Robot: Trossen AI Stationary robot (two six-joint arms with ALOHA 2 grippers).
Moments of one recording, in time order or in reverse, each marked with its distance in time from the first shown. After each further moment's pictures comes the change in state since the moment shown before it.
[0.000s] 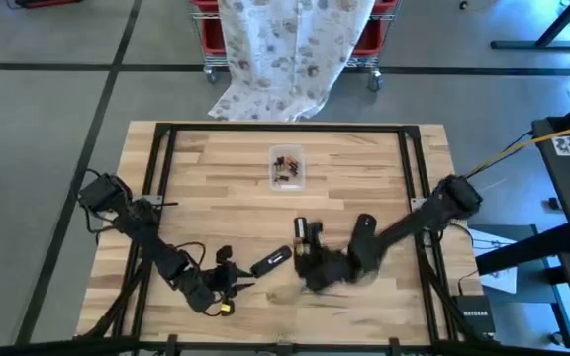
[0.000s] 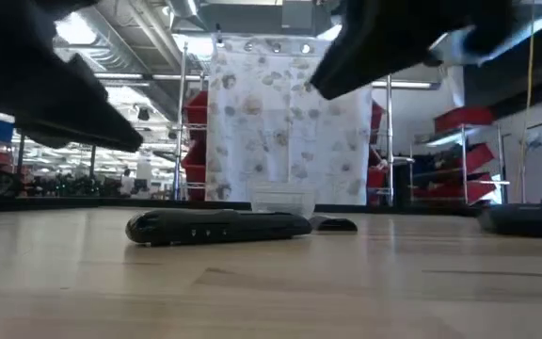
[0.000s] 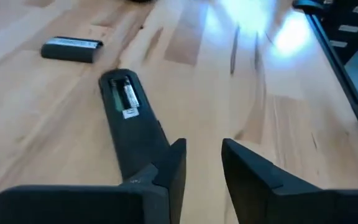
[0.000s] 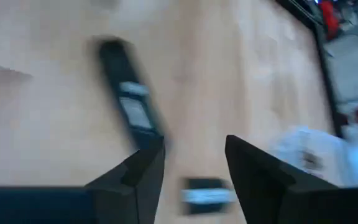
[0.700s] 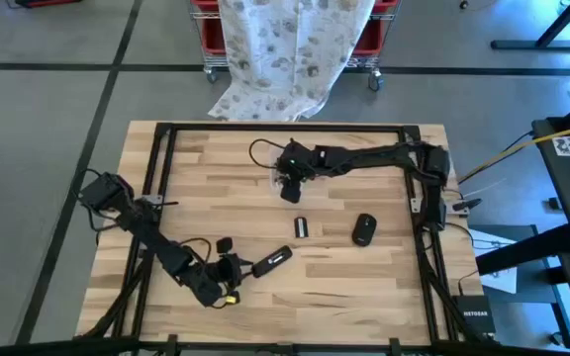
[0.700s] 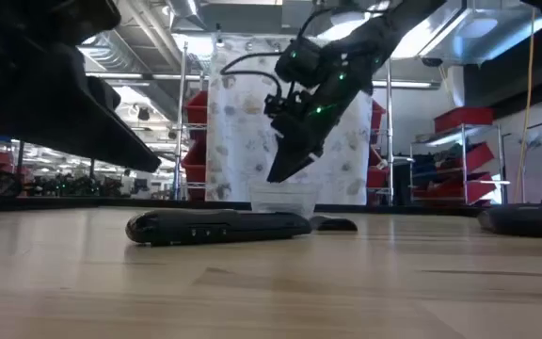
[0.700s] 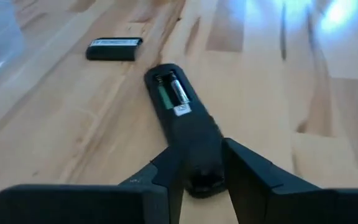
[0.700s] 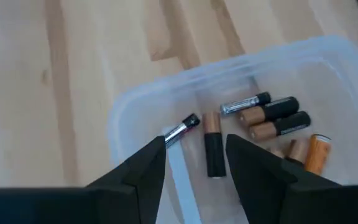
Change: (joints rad) left arm 0.066 0.000 0.000 -0.116 -0.019 0.054; right arm -0.704 0.174 -0.001 0.243 -0.661 0.004
